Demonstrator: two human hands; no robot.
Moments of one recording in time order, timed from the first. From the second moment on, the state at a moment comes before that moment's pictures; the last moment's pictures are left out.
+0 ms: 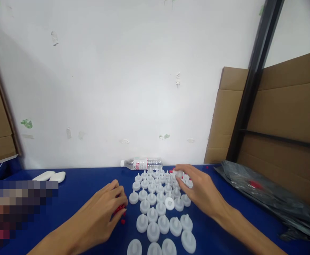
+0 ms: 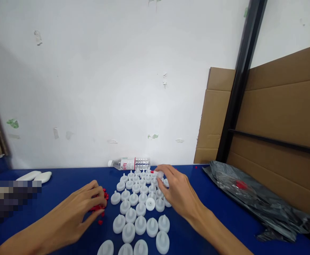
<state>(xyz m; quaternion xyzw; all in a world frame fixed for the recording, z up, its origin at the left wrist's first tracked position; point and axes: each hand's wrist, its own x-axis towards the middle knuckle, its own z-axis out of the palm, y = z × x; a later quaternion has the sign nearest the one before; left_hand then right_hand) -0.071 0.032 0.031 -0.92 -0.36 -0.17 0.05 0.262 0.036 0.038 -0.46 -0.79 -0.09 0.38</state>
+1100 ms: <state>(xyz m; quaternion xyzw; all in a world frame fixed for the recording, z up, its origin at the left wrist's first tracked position) -0.062 0.034 0.016 -0.93 -0.31 -0.18 0.04 0.298 0.063 0.031 -0.61 -0.78 0.04 0.17</state>
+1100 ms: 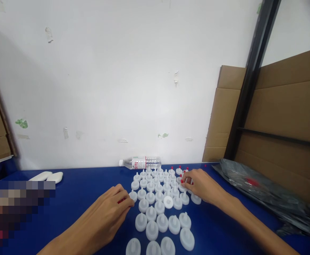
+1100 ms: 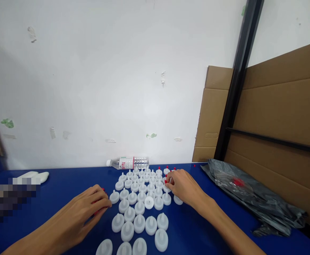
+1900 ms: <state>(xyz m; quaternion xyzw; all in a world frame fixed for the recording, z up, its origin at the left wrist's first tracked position) -0.055 0.033 0.010 -0.91 -0.27 -0.29 0.12 0.300 0.041 0.064 -0.53 -0.80 0.16 0.24</state>
